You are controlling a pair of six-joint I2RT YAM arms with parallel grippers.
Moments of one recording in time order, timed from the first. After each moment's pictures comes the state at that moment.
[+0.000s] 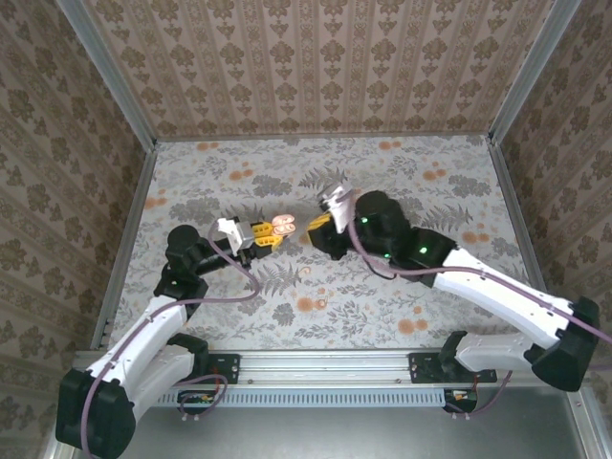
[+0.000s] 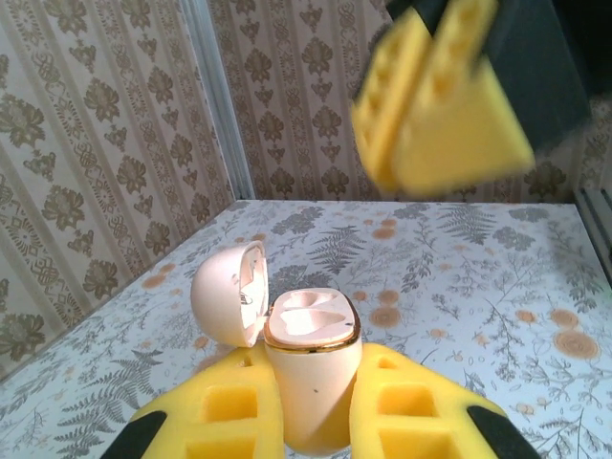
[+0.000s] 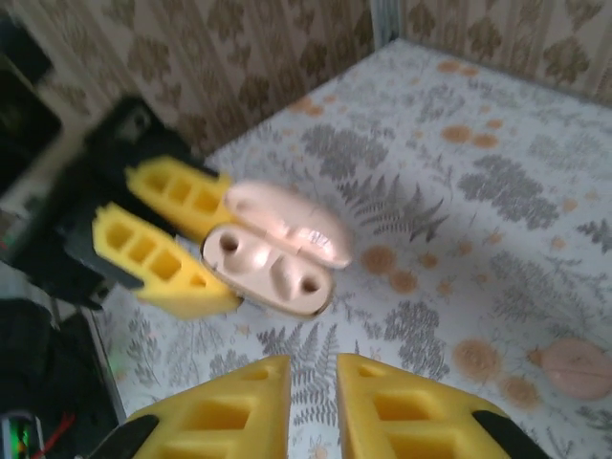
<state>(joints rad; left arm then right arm) -0.37 0.85 0.43 0.41 0.90 0.19 0.82 1.17 1.10 -0.32 -0.13 0.19</state>
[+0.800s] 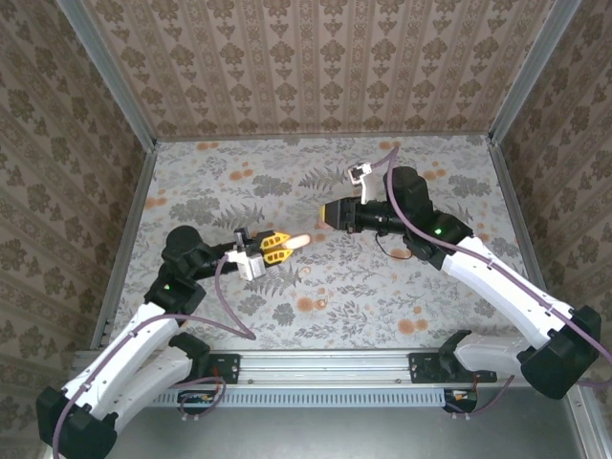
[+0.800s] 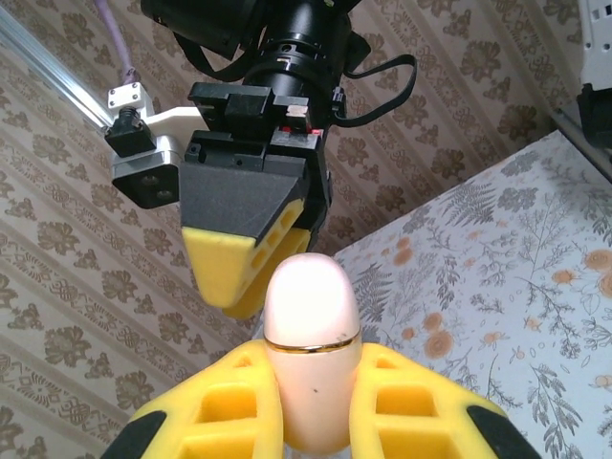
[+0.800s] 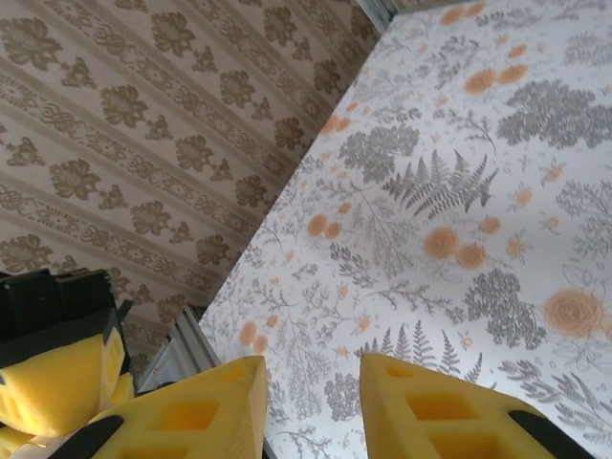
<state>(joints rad) -0.56 0.73 0.58 0.18 0.83 0.70 0.60 1.21 1.11 -0.29 -0.42 0.58</state>
